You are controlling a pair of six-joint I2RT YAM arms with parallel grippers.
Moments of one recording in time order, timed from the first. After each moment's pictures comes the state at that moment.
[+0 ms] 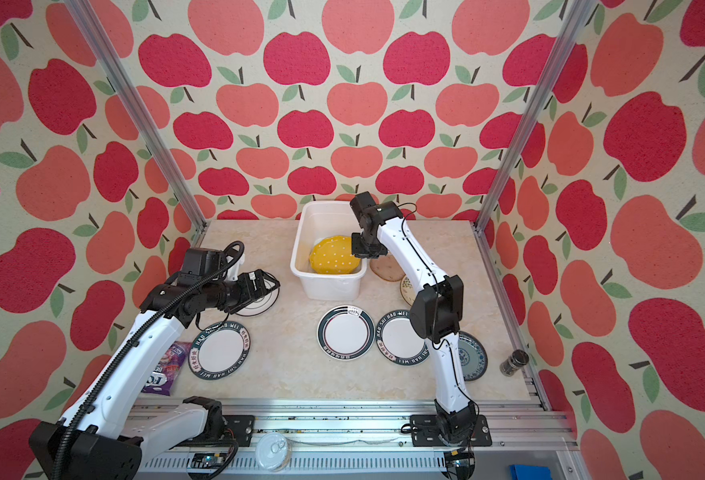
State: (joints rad) left arm -0.21 1.11 1.11 -0.83 0.44 -0.56; right arm 0.56 2.19 2.30 -1.32 0.02 0.41
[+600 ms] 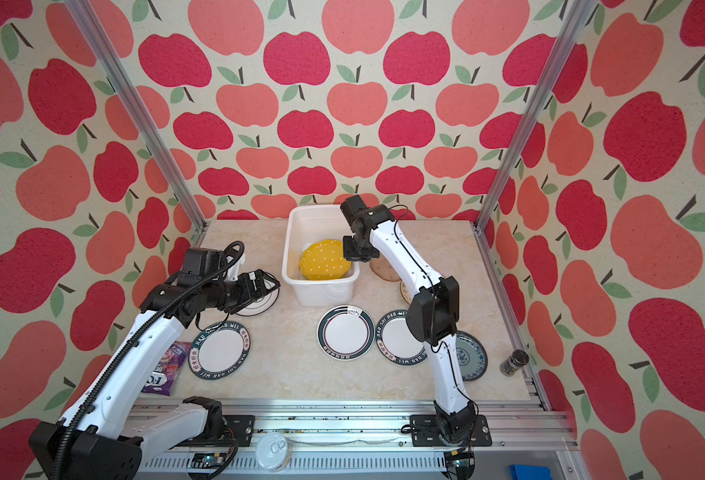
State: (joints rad) left arm -0.21 1.11 1.11 -0.84 0.45 -0.56; right arm 0.62 2.18 2.28 -1.30 0.02 0.44
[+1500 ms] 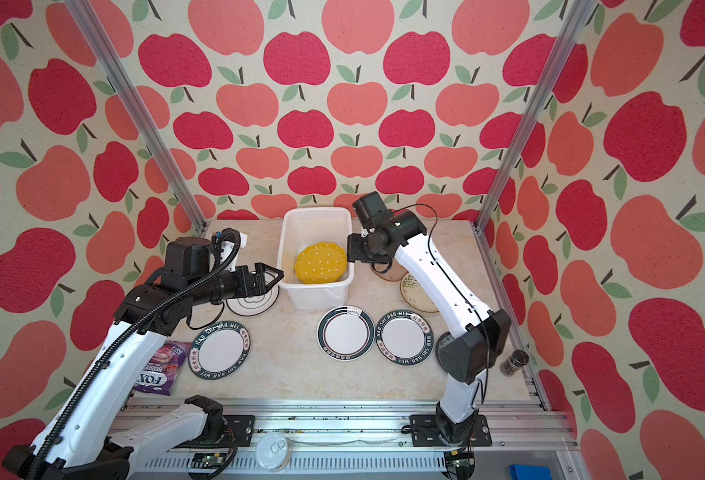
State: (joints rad) left arm -0.39 1.06 1.33 -0.87 0.37 -0.40; right arm 0.65 1.71 1.92 -1.19 0.00 0.51
